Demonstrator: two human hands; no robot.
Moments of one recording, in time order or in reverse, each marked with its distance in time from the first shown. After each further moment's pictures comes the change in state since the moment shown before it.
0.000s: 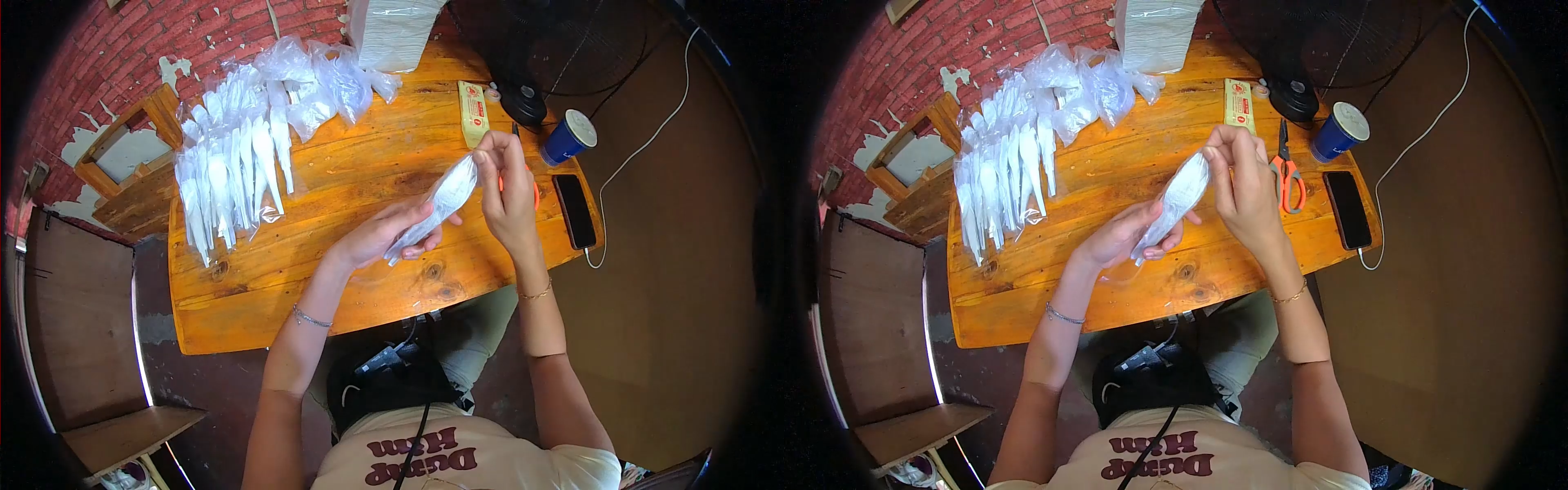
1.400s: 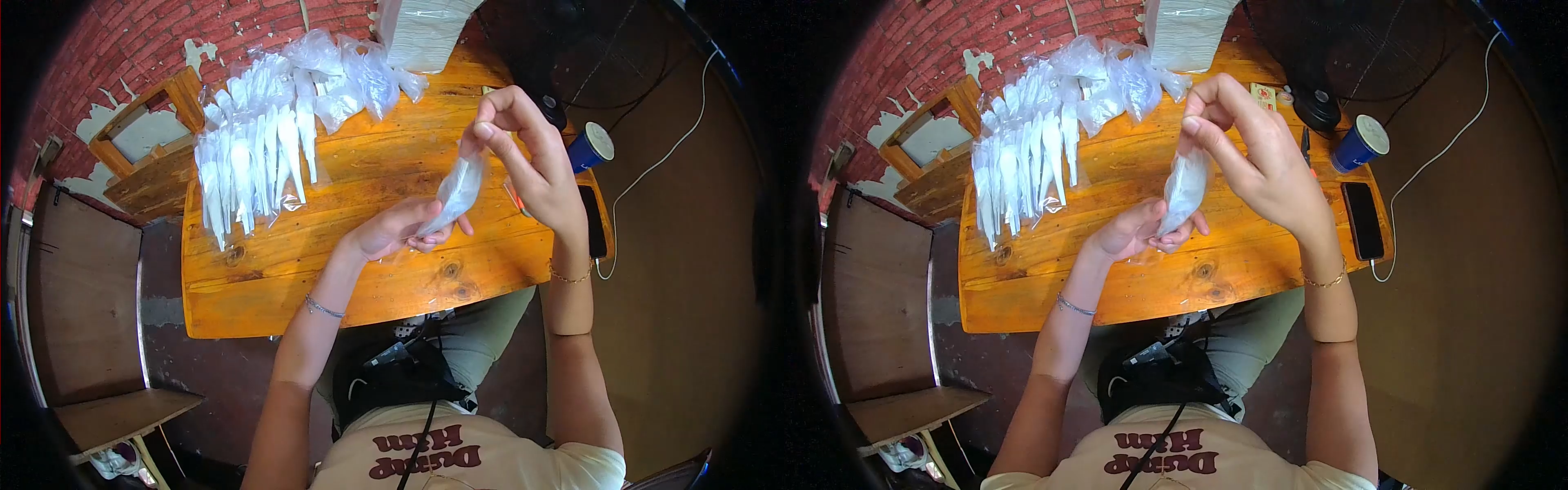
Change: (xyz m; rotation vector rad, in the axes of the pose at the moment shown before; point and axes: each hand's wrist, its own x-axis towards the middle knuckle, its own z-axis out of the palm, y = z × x) left_hand -0.012 0.004 -0.011 -0.033 -0.091 0.058; right_hand 0.055 -0.055 -0.011 0.320 -0.358 -0.103
